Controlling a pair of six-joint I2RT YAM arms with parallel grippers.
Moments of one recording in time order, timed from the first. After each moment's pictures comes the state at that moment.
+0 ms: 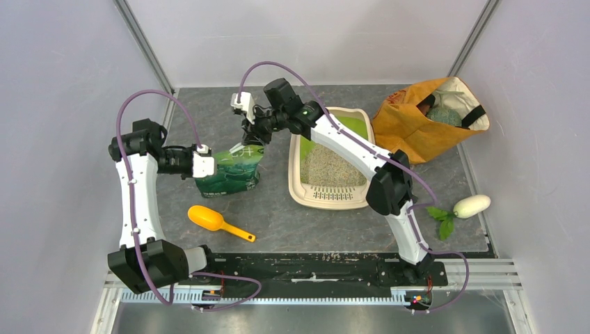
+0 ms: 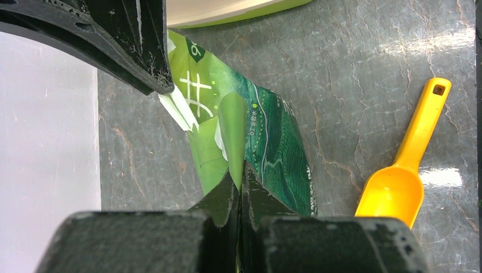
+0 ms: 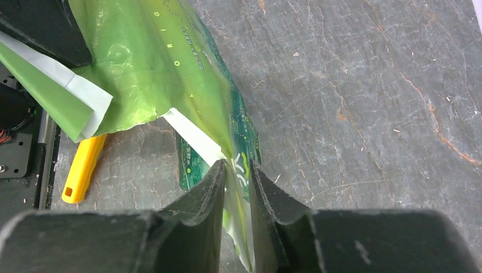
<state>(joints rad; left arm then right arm) 0.29 1.25 1.36 -1.56 0.94 2.06 0.81 2.18 2.19 -0.56 -0.61 -0.42</state>
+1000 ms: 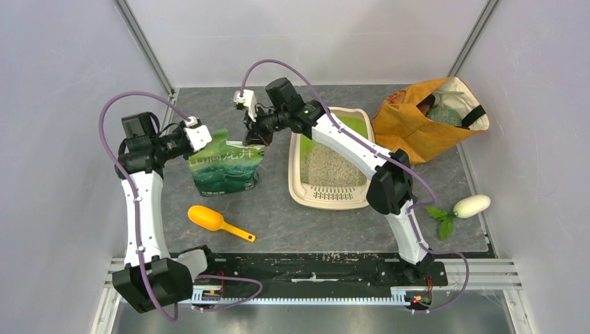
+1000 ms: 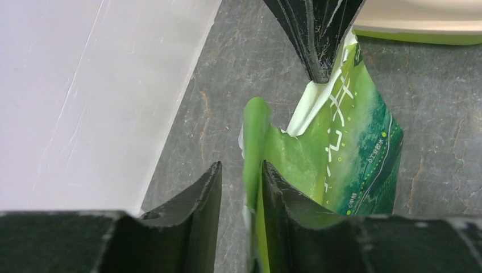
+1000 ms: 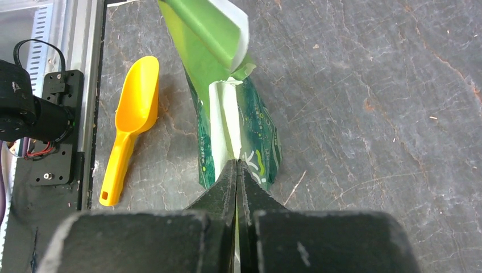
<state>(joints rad) 0.29 1.11 1.19 -0.76 0.99 1.30 0.80 2.19 2.18 -0.56 -0.66 -0.30</state>
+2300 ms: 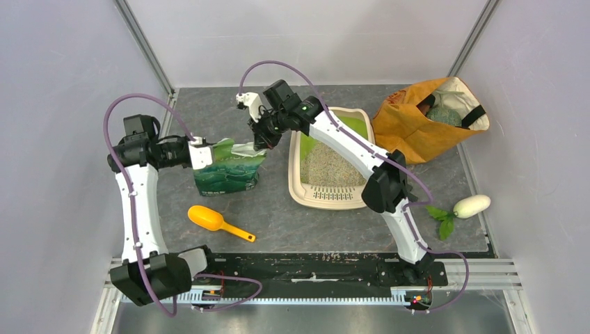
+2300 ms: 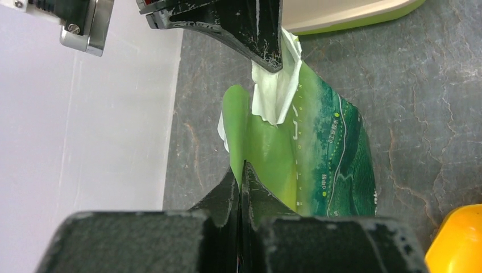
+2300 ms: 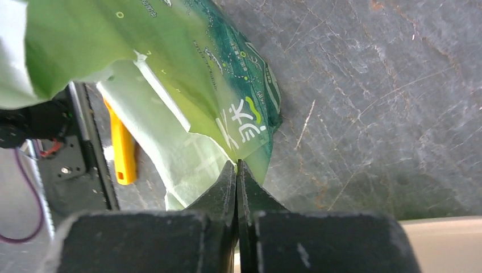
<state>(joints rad) 0.30 1.18 1.32 -1.22 1.06 1.82 0.80 2.24 2.30 -0.83 -0.47 -0.20</state>
